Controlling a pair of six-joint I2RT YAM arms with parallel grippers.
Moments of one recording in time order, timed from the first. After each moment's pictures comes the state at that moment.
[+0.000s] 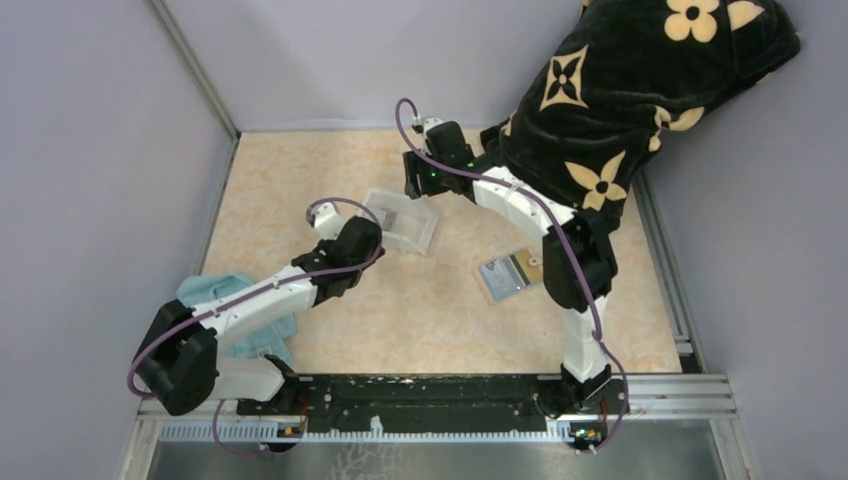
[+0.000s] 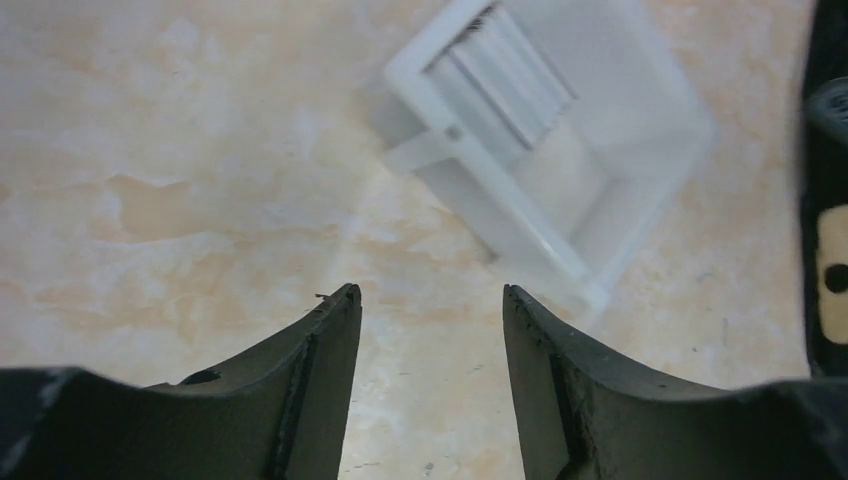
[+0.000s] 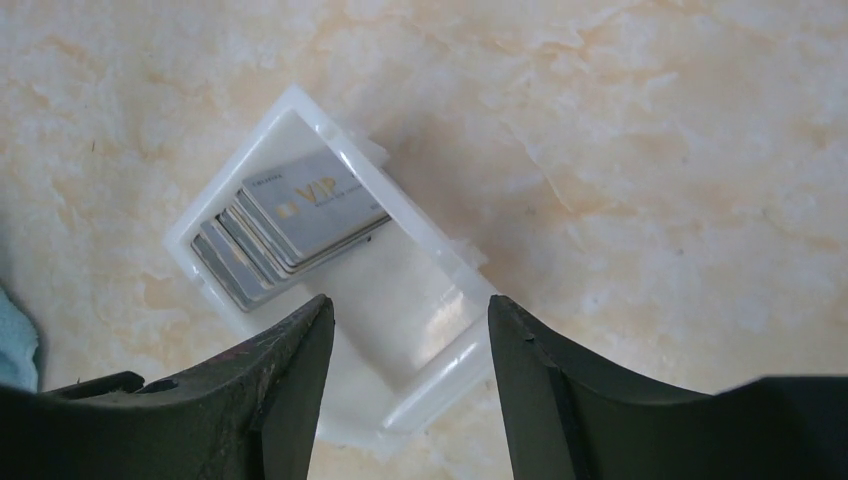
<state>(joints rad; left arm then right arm) -0.75 1.31 0.80 -0.23 -0.65 -1.07 0.61 1.94 1.65 -0.39 -0.08 0.26</state>
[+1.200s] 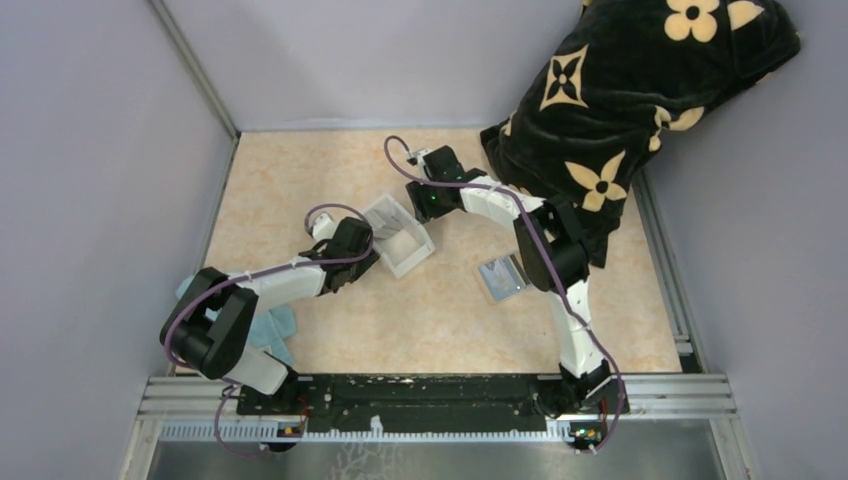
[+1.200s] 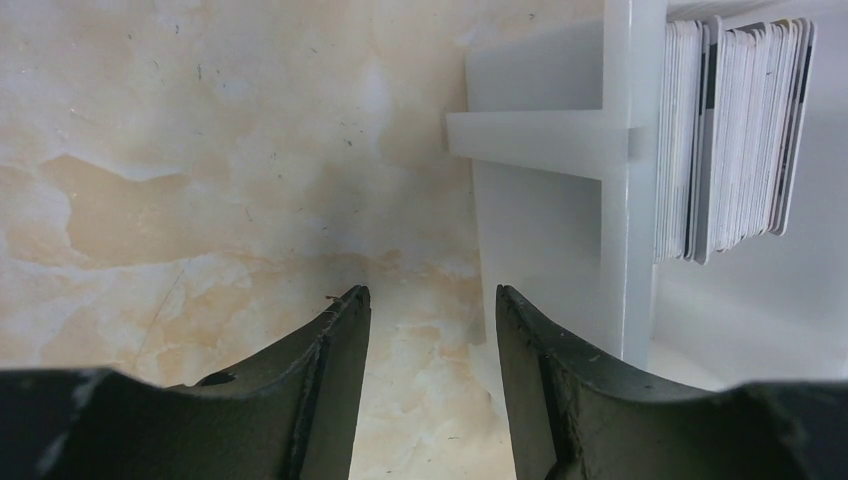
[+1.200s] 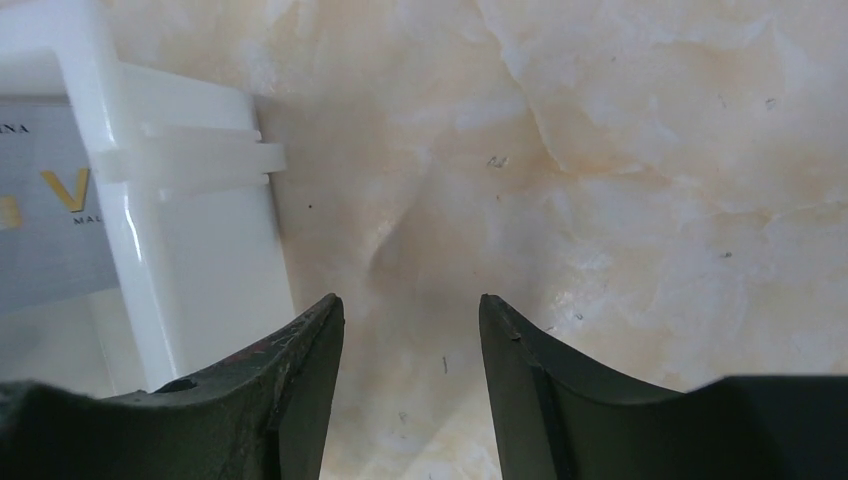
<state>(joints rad) -0.55 1.50 0.68 -0.06 -0.41 -1.16 0.59 2.18 1.68 -0.38 -0.12 0.06</state>
